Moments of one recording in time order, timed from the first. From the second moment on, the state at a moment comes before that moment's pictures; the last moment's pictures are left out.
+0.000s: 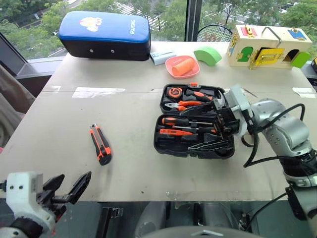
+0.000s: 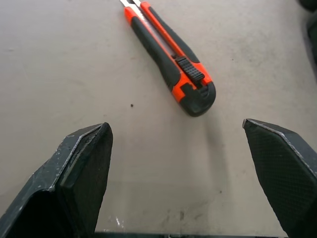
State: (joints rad) left arm 0.61 0.28 1.02 -0.97 -0.78 1.07 -0.50; right arm -0.62 -0.58 0.18 -0.22 0.65 0.46 1.33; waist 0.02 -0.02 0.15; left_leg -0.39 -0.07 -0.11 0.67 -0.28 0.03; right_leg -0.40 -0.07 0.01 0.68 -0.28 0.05
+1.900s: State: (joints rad) left arm -0.88 0.82 -0.52 0.12 -0.33 0.53 -1.58; right arm -0.13 -0.81 -0.10 -0.73 0.71 0.66 0.91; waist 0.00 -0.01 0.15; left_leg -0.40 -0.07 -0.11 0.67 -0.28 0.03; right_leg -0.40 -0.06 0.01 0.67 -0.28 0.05
